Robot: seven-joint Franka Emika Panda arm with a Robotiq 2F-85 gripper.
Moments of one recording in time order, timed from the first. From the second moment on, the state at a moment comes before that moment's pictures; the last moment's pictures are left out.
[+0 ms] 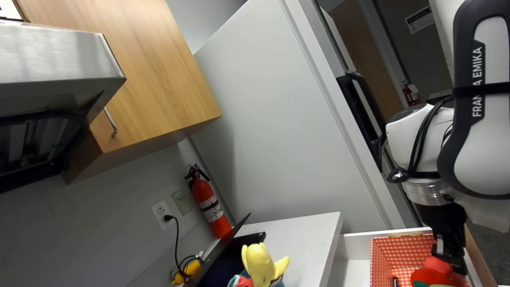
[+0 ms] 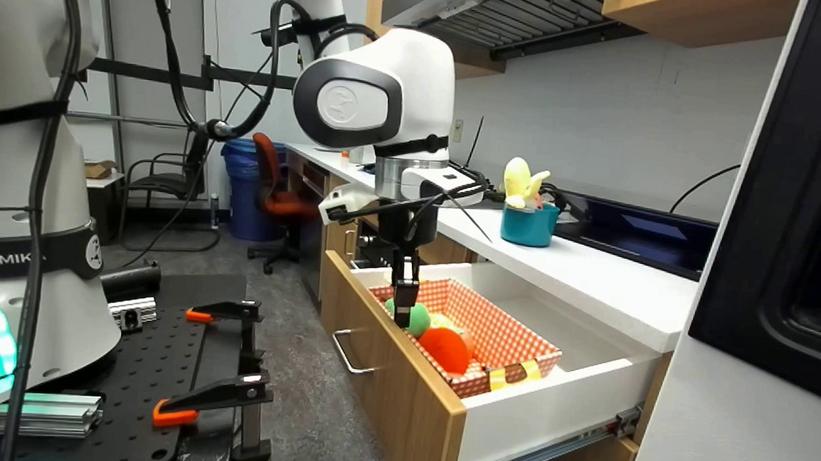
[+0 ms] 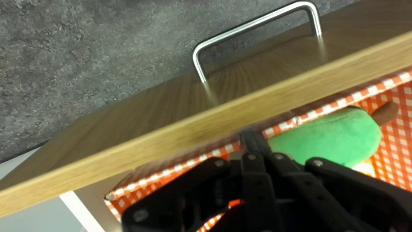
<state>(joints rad) -0.02 0.12 -0.06 -2.75 0.05 2.94 0.15</state>
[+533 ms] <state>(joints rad) -0.01 0.00 -0.06 -2.57 -0.10 2.82 0.20</state>
